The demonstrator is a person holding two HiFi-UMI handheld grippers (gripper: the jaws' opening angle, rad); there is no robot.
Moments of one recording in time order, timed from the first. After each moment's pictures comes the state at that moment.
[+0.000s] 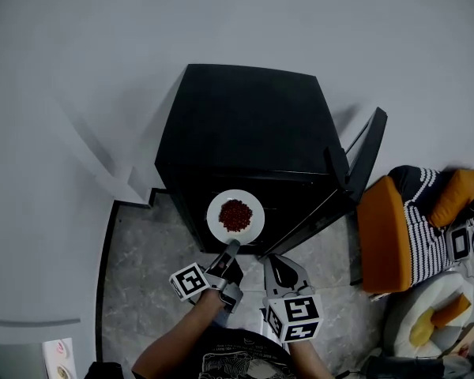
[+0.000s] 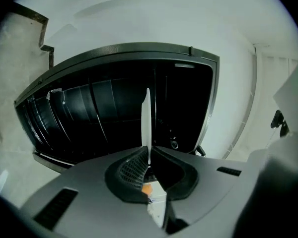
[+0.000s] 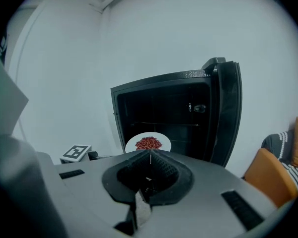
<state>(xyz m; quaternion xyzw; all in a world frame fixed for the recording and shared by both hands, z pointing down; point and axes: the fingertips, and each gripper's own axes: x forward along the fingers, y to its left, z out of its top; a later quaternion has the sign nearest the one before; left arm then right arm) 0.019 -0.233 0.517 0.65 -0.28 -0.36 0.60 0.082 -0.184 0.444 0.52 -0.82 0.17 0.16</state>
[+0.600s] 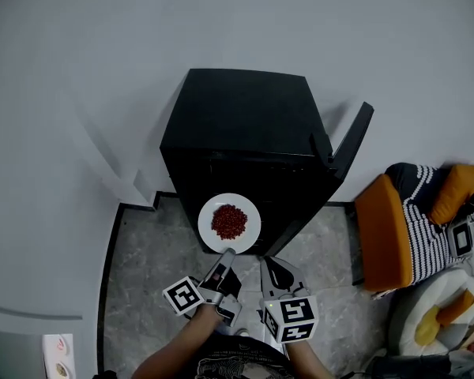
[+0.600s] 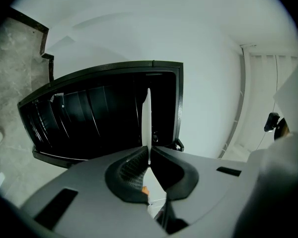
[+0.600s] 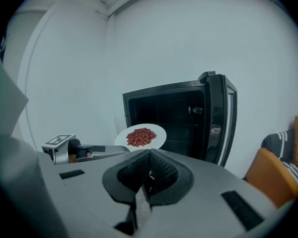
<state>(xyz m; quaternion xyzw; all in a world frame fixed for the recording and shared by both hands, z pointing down) 0.016 -0.149 0.468 0.65 -0.31 -0.37 0.58 0.089 -0.124 0.437 0.51 -0.83 0.15 0.14</state>
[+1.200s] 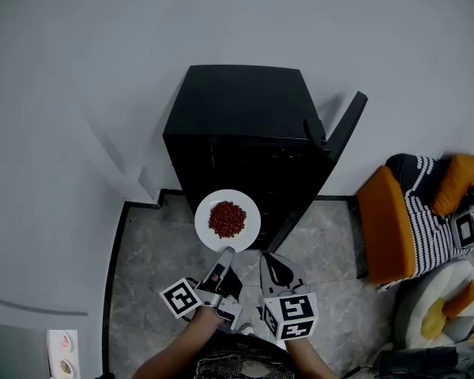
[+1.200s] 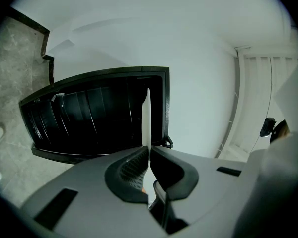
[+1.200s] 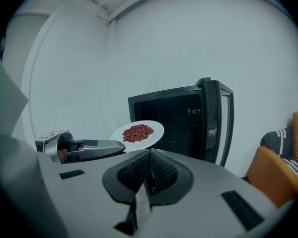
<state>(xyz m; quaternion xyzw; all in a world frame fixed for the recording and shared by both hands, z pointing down) 0.014 -0.099 0.446 0.66 -0.31 -0.38 0.56 0.092 -0.082 0.434 0.52 -0.83 0.15 0.12</state>
